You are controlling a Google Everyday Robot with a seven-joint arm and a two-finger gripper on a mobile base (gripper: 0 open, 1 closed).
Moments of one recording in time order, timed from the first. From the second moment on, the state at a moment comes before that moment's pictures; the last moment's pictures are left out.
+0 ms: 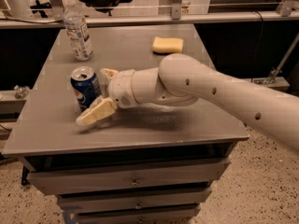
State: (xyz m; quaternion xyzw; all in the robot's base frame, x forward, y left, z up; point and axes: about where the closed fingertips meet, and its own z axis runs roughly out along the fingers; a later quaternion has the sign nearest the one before) arm 0.543 0.155 0.848 -0.54 0.61 0.34 0.47
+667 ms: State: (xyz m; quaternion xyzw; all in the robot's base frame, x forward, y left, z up) arm 0.546 0.166 0.846 -0.50 0.61 0.39 0.47
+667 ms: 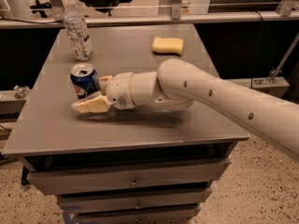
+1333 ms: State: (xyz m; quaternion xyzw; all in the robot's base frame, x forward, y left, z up) arm 0.548 0.130 0.865 -0.48 0.62 0.38 0.49
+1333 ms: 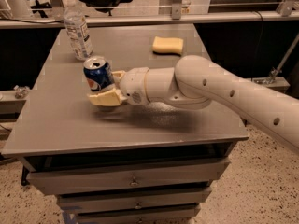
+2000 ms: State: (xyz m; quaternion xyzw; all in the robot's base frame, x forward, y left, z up) arm 0.548 0.050 0.927 -0.53 0.65 0.25 0.49
